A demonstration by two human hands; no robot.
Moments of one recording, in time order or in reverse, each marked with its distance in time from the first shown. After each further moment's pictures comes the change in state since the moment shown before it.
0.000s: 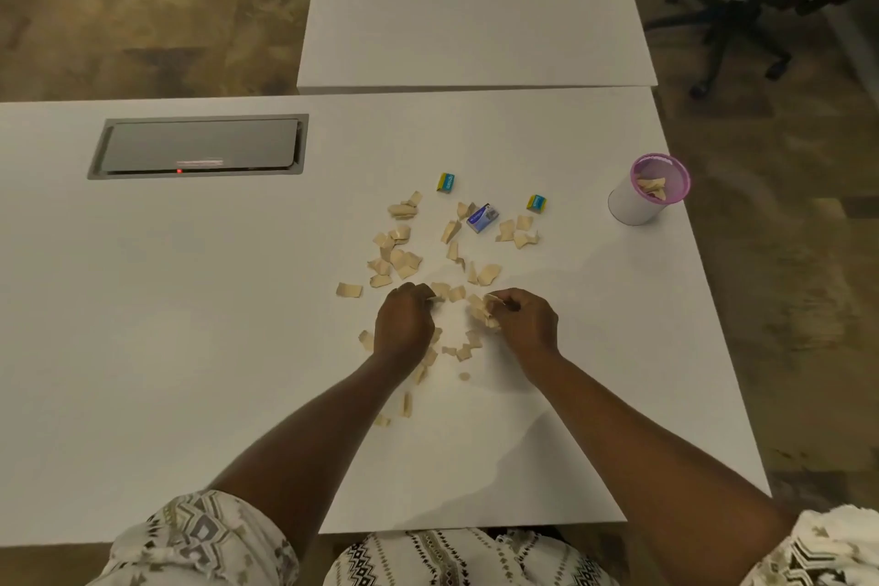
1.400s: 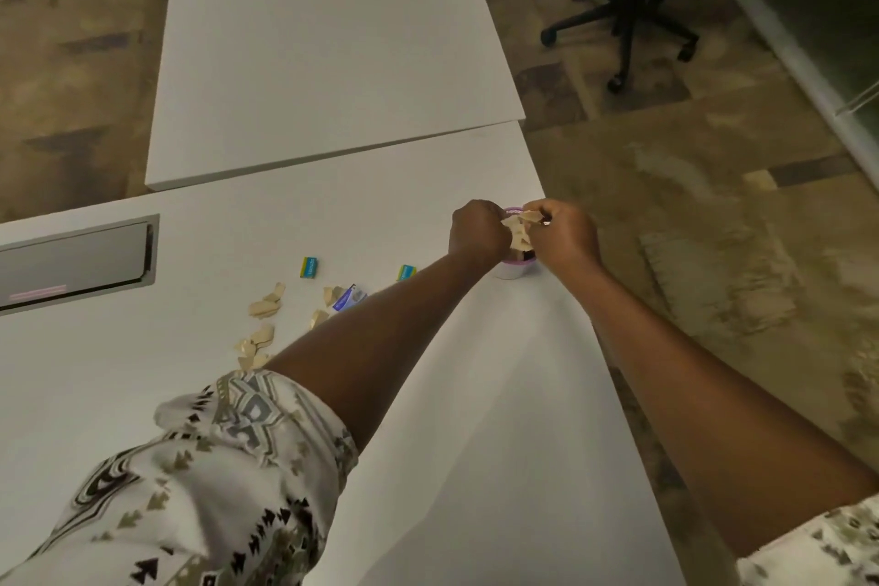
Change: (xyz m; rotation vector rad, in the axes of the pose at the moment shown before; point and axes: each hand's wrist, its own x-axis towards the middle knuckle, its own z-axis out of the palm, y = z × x) left_hand 0.158 0.341 0.091 -0.242 -0.270 -0.002; right_hand 0.192 -0.057 -0.252 -0.152 0.239 -0.099
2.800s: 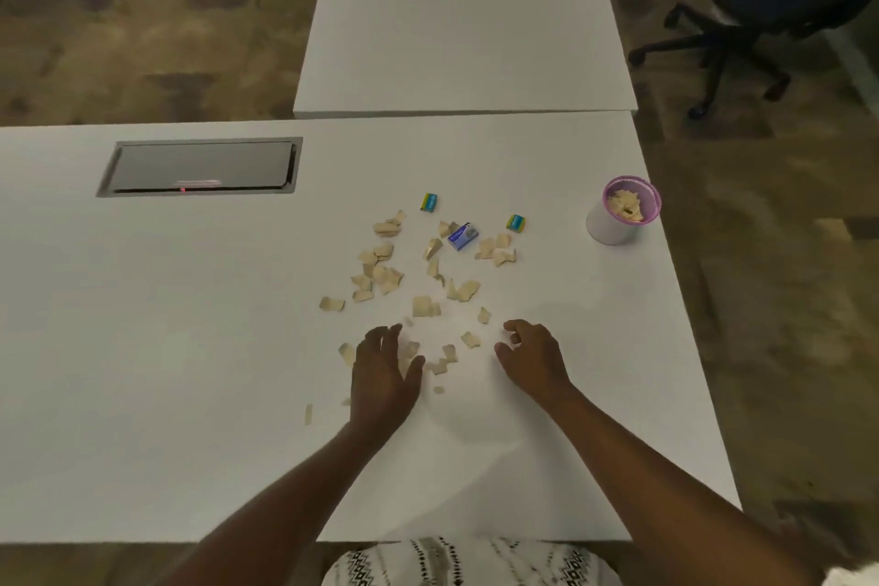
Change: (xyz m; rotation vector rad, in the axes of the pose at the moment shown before) left_hand -0.248 -0.326 -0.093 0.264 0.300 -0.035; right_hand -0.243 0.033 0.152 -0.223 -0.411 -0.029
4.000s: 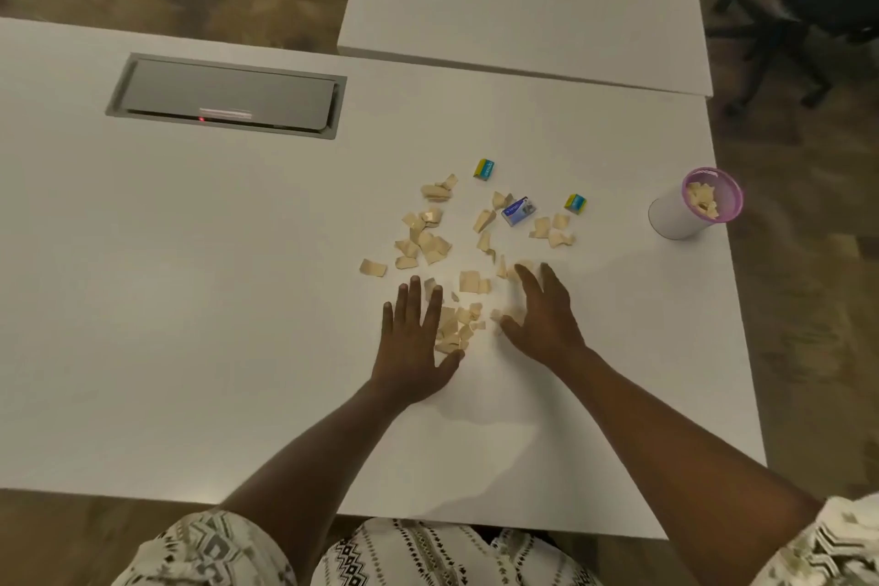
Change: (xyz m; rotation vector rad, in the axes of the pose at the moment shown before) left_hand 0.027 -0.068 0.022 0.256 -0.170 0.237; right_hand 0.032 -0.042 0.047 -0.343 -0.032 -0.177
